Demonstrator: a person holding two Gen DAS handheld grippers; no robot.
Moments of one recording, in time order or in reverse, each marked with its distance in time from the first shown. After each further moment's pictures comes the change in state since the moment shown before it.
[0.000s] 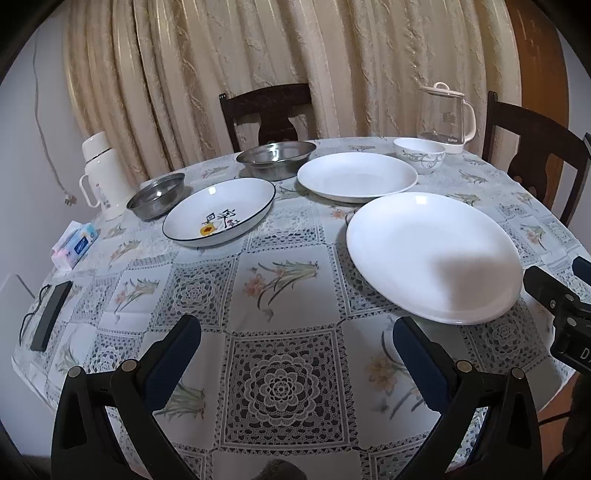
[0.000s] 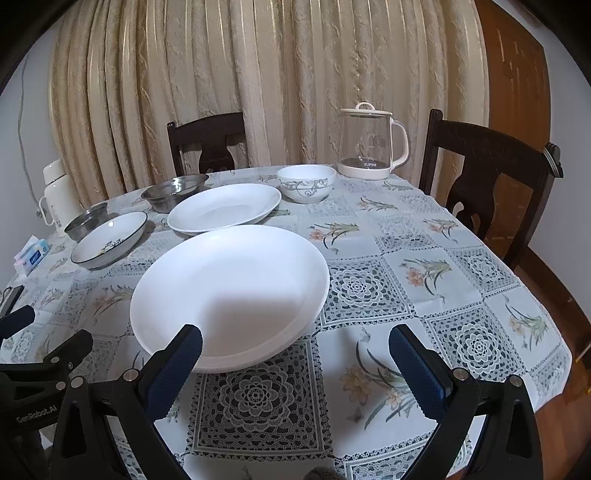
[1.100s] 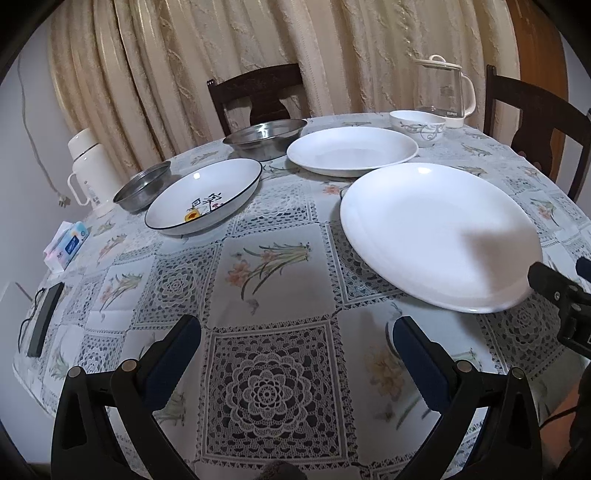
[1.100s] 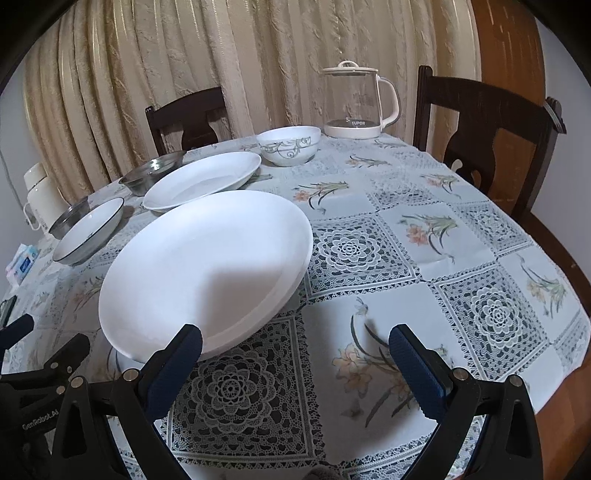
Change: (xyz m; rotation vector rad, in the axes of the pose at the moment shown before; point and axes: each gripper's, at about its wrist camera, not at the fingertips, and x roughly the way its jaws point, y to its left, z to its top) left arm 0.031 -0.013 -0.002 0.044 0.062 0.011; right arm 0.034 -0.019 -0.009 0.086 0.116 0.010
